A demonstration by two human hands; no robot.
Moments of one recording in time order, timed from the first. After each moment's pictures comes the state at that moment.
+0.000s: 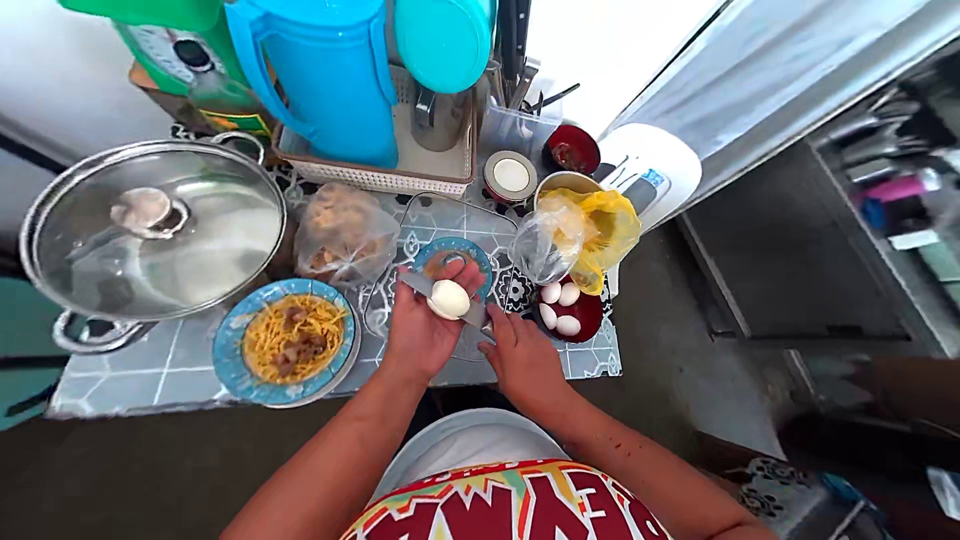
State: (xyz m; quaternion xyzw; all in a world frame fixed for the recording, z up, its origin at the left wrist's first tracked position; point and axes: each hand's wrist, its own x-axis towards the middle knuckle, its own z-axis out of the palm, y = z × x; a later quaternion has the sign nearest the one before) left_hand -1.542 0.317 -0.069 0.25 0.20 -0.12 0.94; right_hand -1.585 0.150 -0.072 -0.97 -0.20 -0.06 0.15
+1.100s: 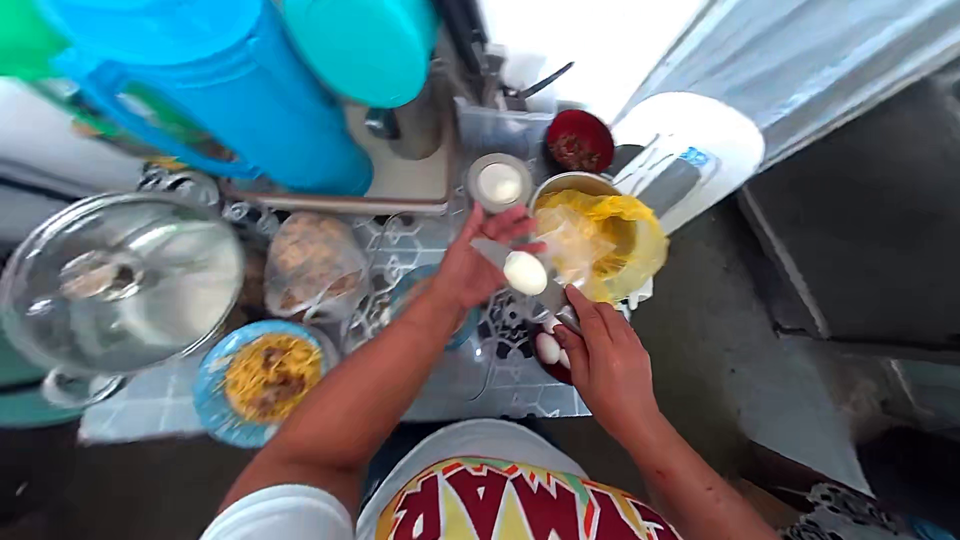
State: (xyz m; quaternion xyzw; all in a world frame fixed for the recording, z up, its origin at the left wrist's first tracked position) left_hand -1.387 0.239 -0.095 0.39 0.01 -0.25 0.89; right_hand -1.501 0.045 -0.052 -0.97 -0.13 -0.11 0.19
